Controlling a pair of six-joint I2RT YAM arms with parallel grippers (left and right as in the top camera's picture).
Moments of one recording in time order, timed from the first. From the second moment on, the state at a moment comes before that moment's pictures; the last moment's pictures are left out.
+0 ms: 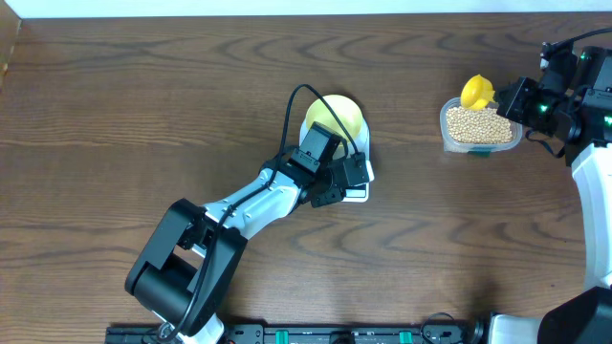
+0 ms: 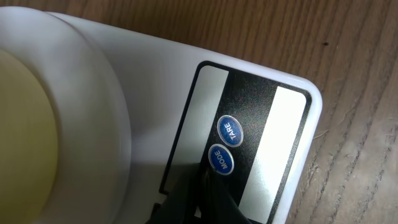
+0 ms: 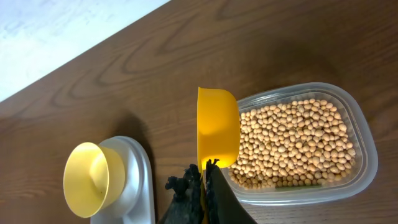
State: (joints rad) left arm -0.59 1.80 0.97 -0.22 0.20 0.74; right arm -0.22 1.51 1.30 -0.64 -0.42 0.25
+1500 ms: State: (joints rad) left arm -0.58 1.81 0.97 -0.22 0.21 0.74; right arm -0.22 1.51 1.30 -0.65 -0.42 0.24
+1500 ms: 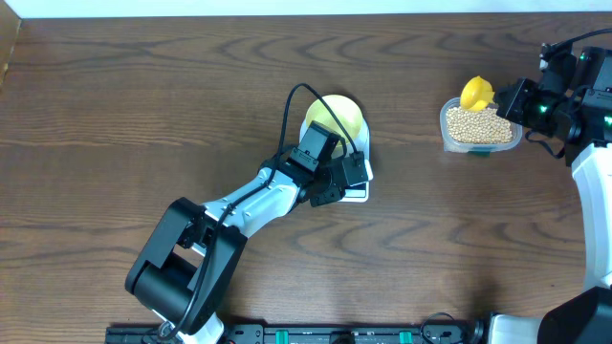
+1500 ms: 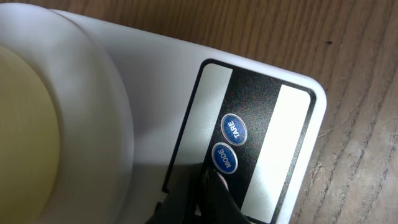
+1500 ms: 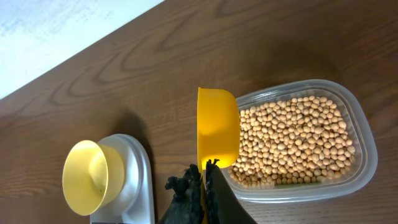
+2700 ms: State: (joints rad) left arm -0.48 1.39 0.97 -0.43 0.14 0.41; right arm -0.22 1.51 1.30 -0.61 -0.37 0.23
